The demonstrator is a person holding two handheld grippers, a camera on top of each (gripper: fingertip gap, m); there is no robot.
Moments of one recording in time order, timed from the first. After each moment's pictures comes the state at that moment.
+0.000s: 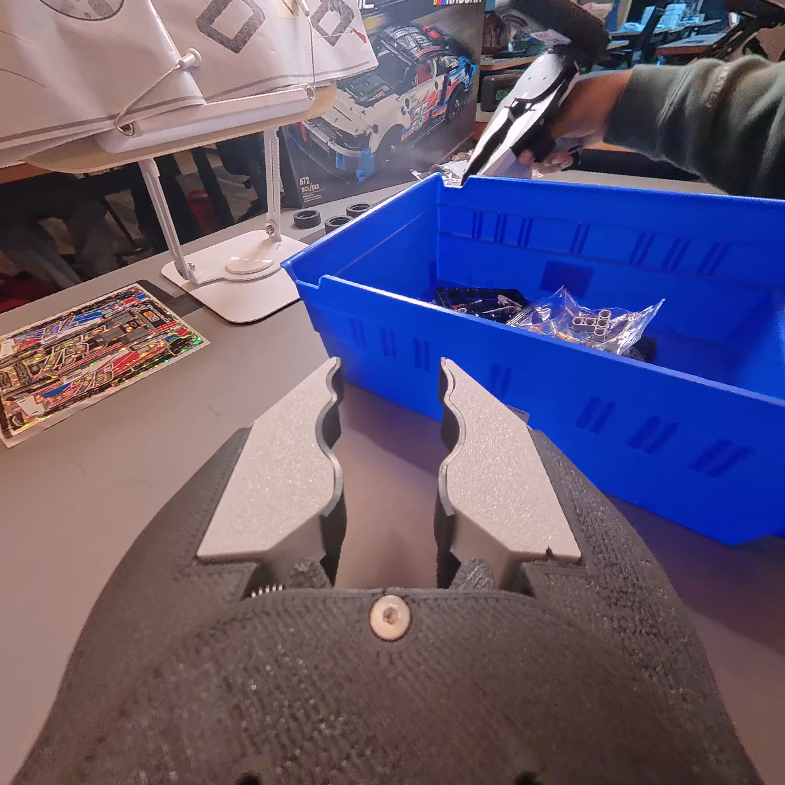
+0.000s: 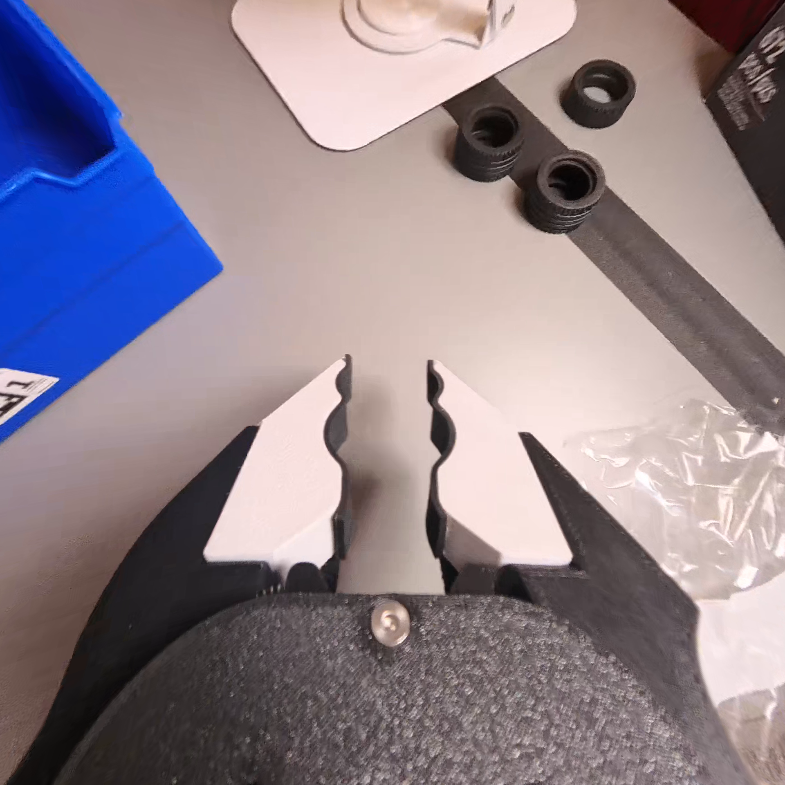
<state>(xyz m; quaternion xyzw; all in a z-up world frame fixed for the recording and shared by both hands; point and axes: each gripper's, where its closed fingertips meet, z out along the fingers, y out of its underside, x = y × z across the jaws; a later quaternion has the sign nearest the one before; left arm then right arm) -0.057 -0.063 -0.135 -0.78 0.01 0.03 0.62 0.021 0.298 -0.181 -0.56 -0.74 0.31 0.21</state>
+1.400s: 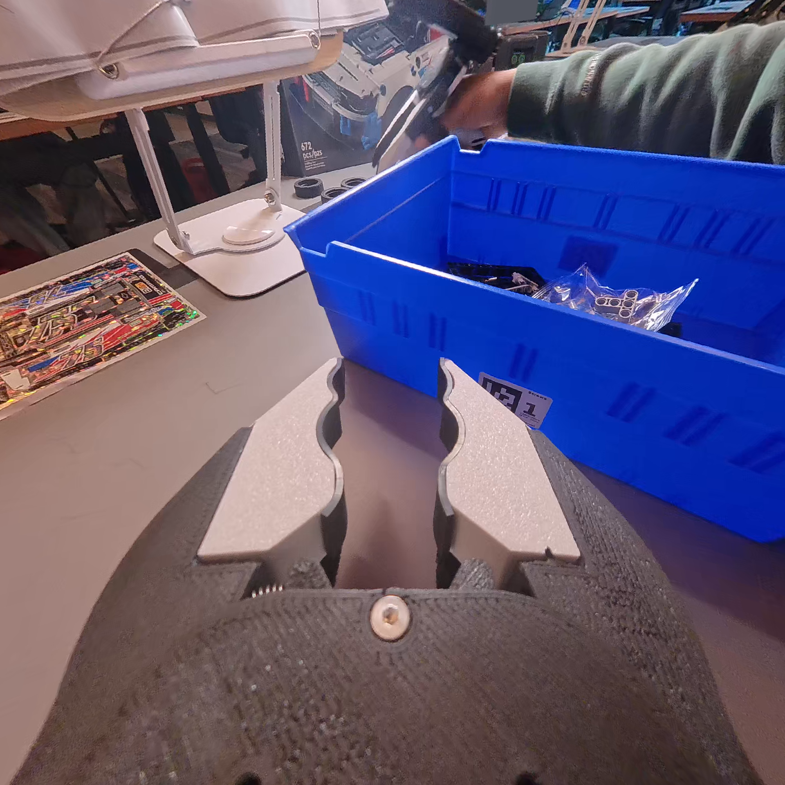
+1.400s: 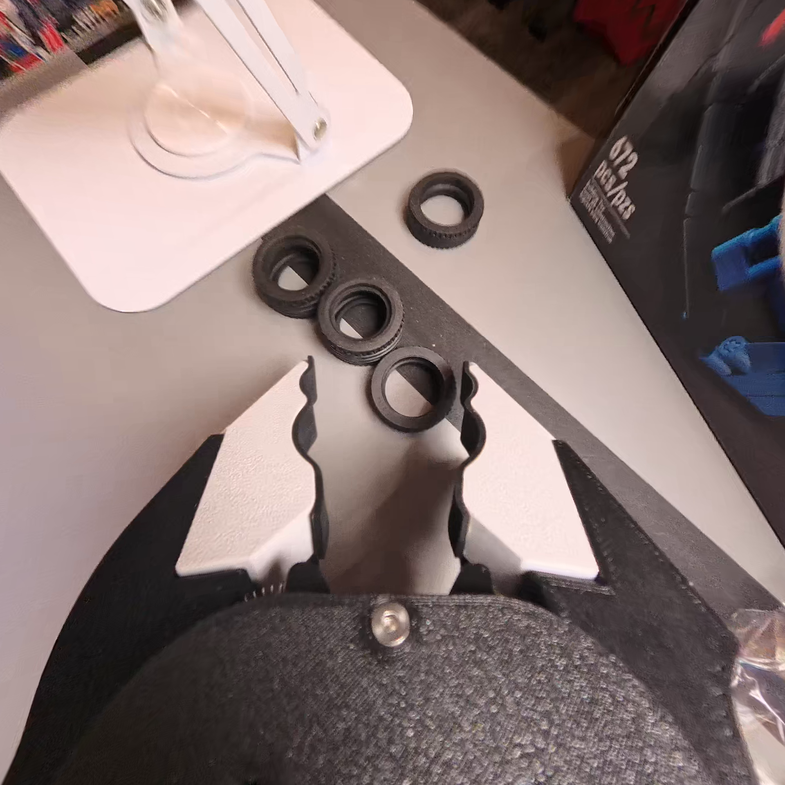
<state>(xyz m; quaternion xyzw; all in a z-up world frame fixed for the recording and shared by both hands) -0.065 -0.059 -0.152 -0.80 0.00 0.03 0.60 -0.113 0.364 -0.203 -0.60 -0.70 0.30 0.25</state>
